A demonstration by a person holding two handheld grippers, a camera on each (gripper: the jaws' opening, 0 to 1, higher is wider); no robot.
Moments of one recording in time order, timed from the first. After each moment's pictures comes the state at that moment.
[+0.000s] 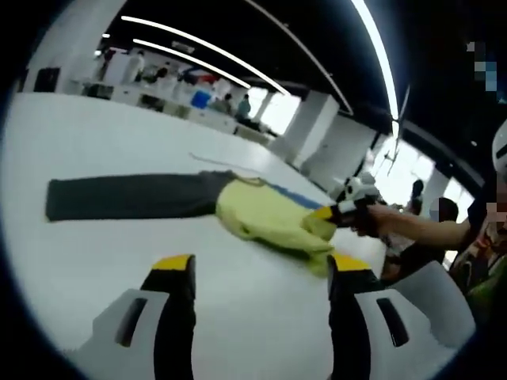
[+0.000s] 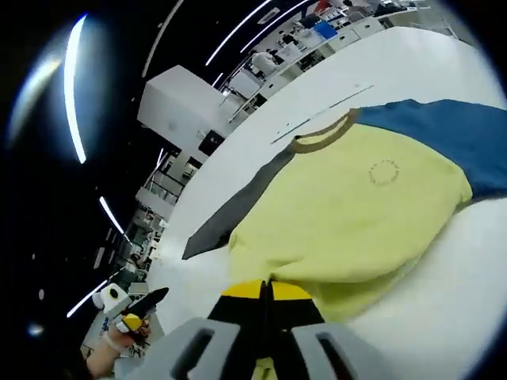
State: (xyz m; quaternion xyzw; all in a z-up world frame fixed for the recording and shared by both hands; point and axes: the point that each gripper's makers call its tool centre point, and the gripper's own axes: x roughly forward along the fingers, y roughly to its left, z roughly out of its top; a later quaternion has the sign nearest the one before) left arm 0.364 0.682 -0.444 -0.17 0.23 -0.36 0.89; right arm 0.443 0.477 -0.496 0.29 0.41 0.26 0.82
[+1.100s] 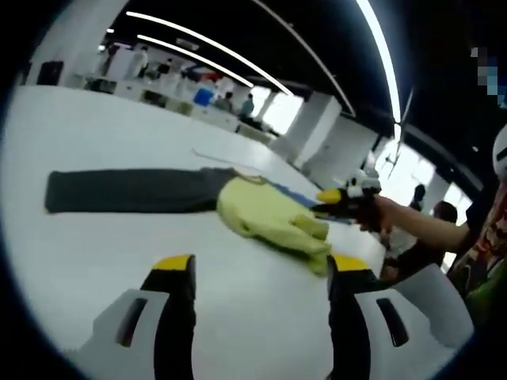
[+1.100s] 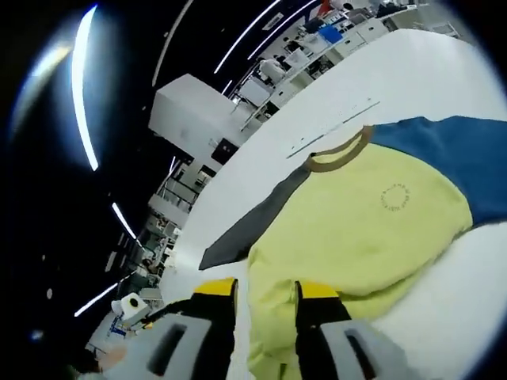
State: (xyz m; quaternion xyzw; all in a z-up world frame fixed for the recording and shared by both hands) left arm 0.363 0.681 -0.447 -0.18 0.24 -0.36 0.89; right arm 0.451 0.448 -0.455 0.29 0.36 0.30 0.83
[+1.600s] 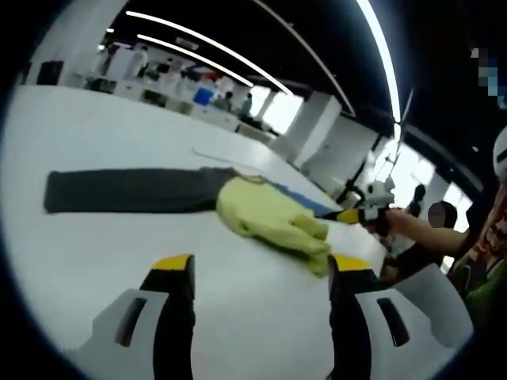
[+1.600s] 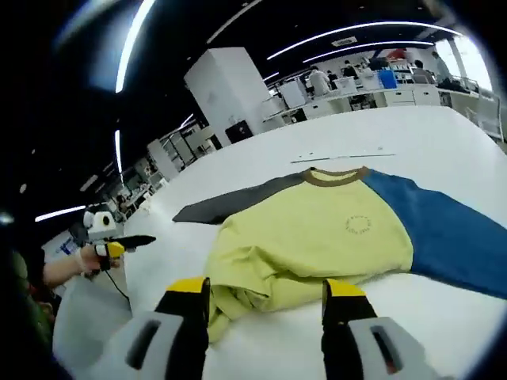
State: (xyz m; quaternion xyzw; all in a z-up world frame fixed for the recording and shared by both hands) left arm 0.363 0.680 -0.448 -0.18 0.24 -0.36 0.89; right arm 0.407 0.413 -0.471 0.07 0.31 0.35 0.88
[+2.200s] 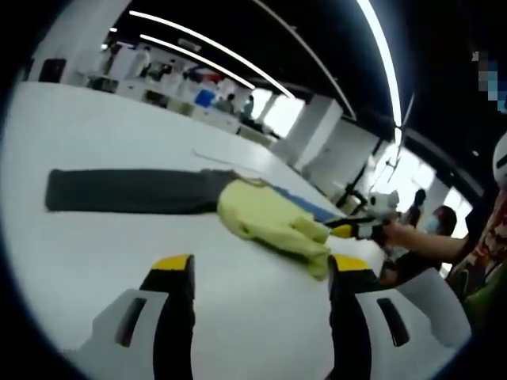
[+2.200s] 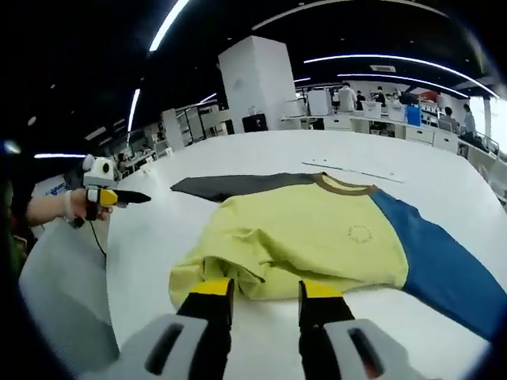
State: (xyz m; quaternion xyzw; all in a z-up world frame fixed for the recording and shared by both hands) left arm 0.364 0.683 -0.445 -0.19 0.23 -0.35 0.89; right arm 0.412 0.416 -0.493 -0.01 0.30 0.37 0.88
